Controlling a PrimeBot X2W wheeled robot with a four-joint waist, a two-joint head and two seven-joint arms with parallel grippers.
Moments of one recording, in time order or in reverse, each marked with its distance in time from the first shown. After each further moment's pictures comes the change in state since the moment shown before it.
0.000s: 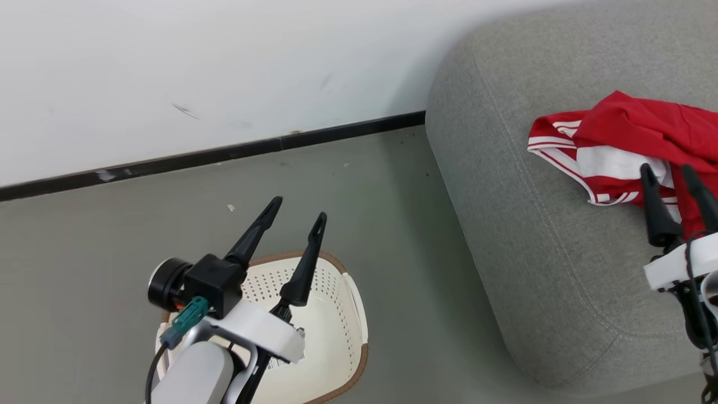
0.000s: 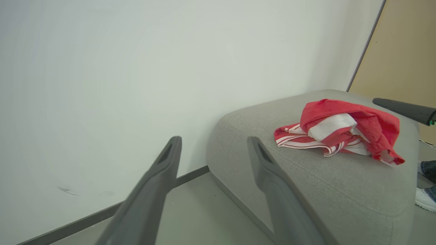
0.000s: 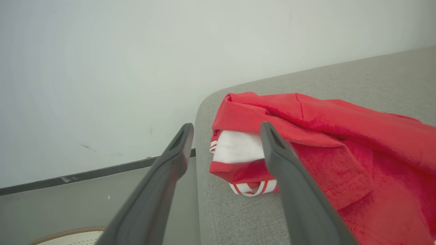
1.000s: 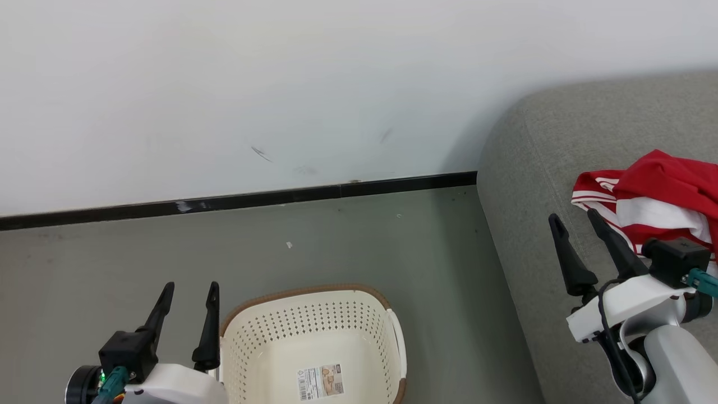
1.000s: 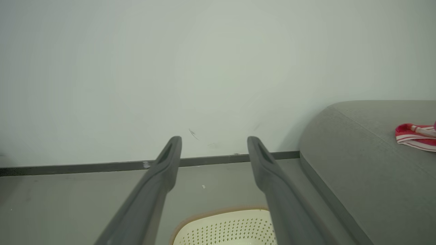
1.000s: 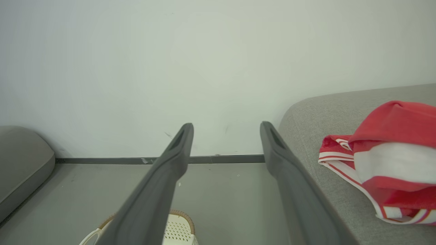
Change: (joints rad) left arm 0.227 0.043 0.192 0.098 -0.054 0.118 -0.049; right arm 0.108 0.132 0.099 -0.097 -0.091 0.000 0.000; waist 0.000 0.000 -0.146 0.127
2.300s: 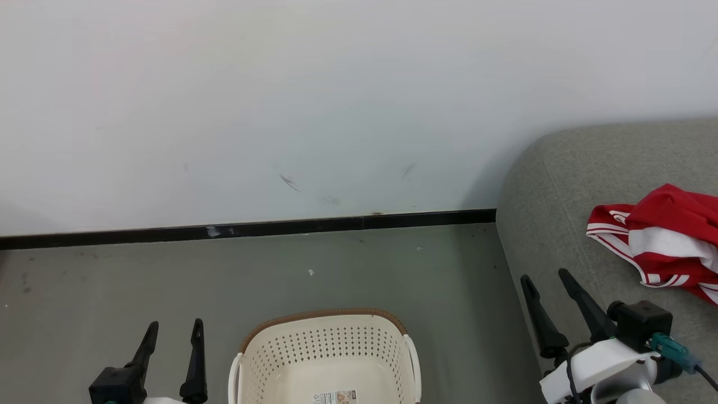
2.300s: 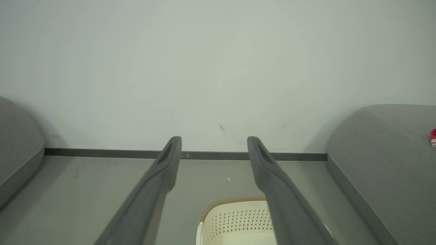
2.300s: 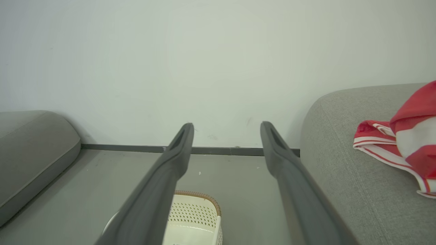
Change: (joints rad) left arm 0.112 0.002 0.051 0.011 0.008 0.027 -0.009; right arm 0.201 0.118 -0.049 -0.096 -0.144 0.000 0.000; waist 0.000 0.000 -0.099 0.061
